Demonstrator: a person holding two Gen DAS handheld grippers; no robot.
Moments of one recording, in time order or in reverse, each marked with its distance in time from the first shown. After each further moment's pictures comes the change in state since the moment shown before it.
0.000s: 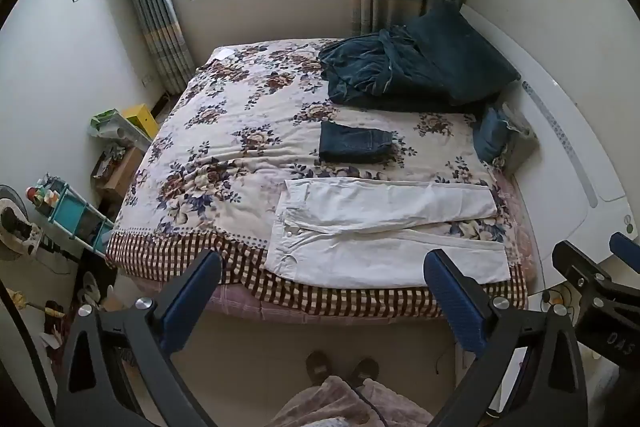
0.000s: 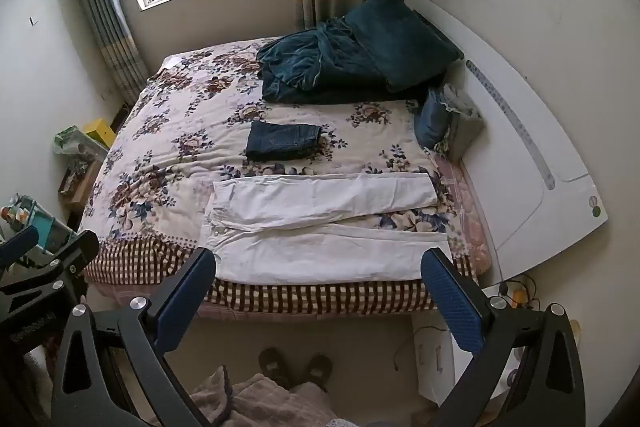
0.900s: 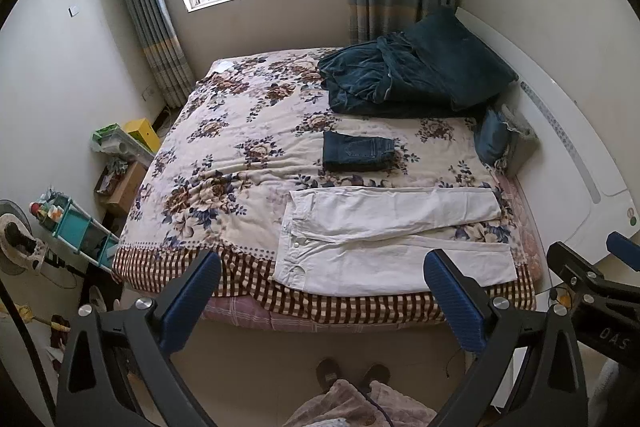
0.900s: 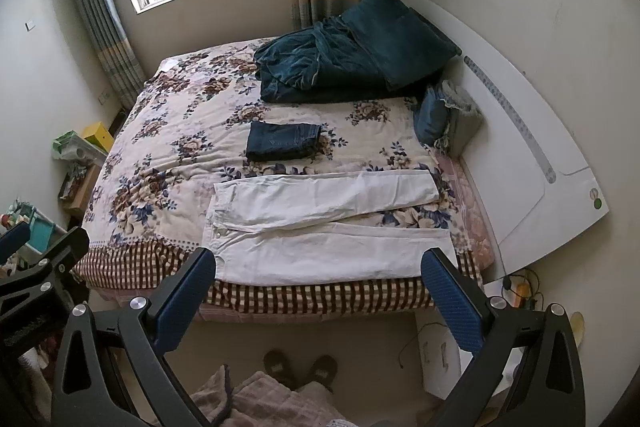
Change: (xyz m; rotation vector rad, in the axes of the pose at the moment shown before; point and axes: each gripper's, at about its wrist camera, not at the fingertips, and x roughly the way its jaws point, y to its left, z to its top) left arm -0.002 0.010 0.021 0.033 -0.025 0.002; right arm 0.002 0.005 -0.001 0.033 0.004 -0.003
